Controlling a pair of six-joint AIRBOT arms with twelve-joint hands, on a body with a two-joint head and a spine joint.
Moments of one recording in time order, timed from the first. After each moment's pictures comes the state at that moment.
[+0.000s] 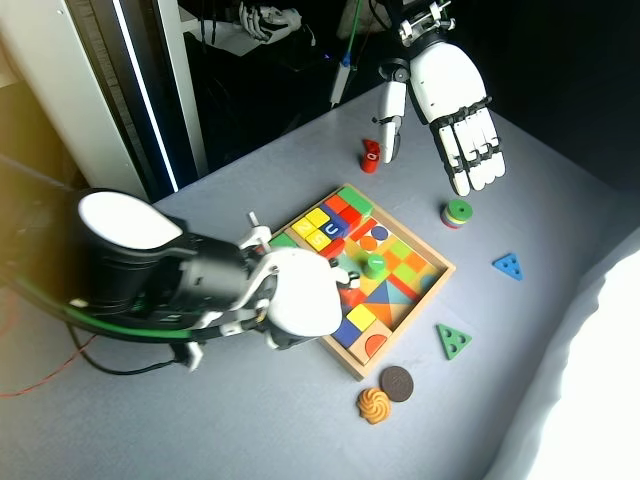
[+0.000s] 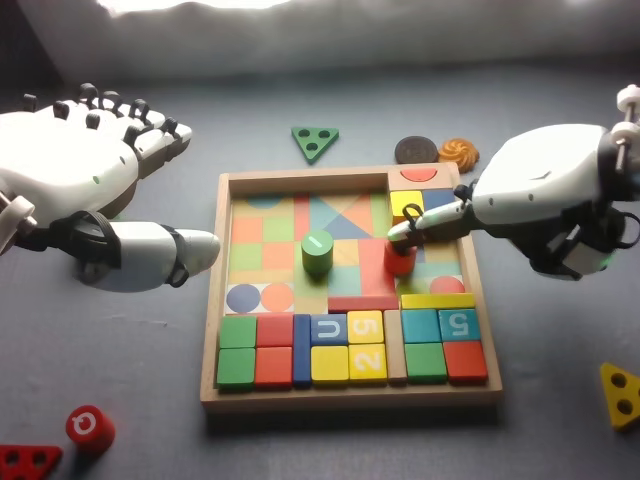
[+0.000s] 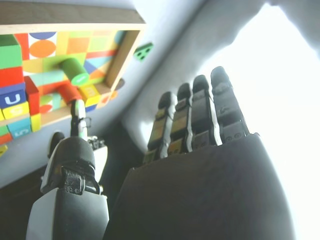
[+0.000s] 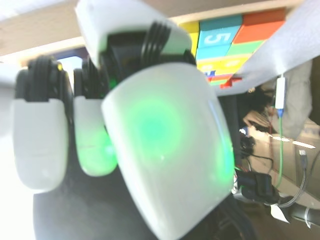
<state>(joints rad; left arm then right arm) 0.21 -0.73 0.66 -1.34 -0.59 2.33 -0.17 -1.12 1.29 -1.99 0.37 0.80</state>
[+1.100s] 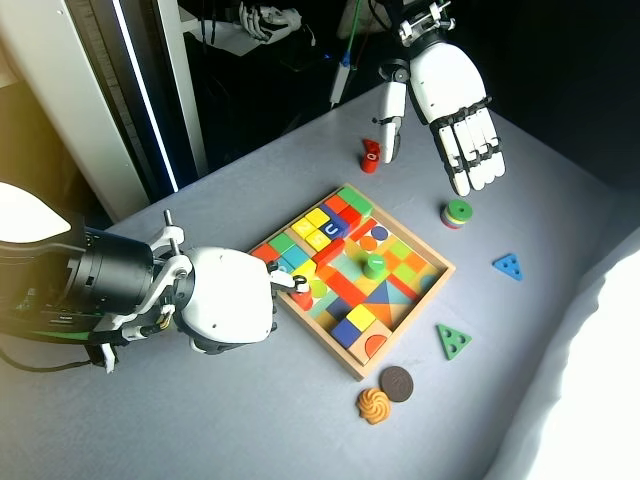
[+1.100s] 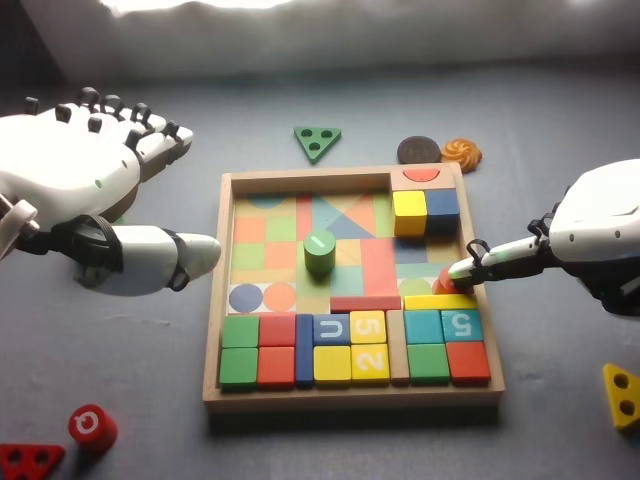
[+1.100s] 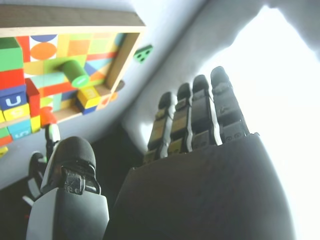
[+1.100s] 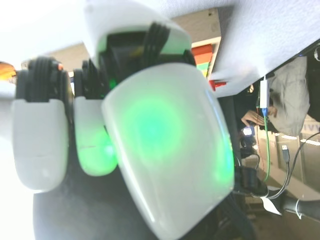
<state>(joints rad) 0.21 -0.73 0.65 -1.35 -0.59 2.36 -0.24 -0.95 1.17 -1.98 0.41 0.83</state>
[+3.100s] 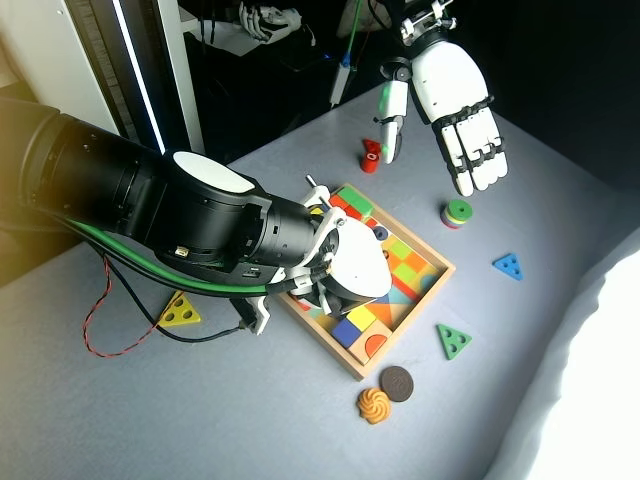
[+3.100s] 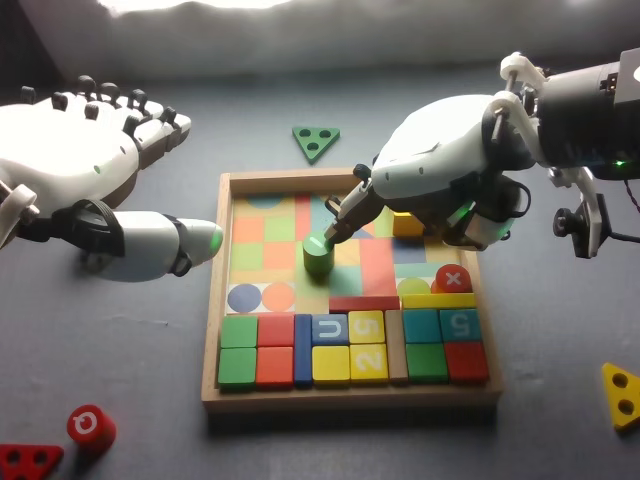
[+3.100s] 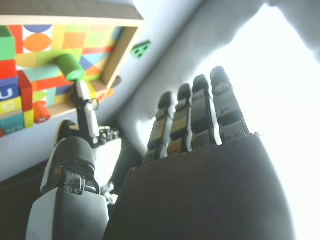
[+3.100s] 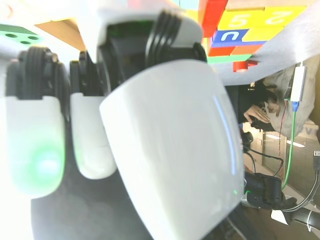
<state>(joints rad) 0.19 -0.73 0.66 -1.37 -0.60 2.36 -0.06 -1.30 1.35 -2.02 0.29 0.85</state>
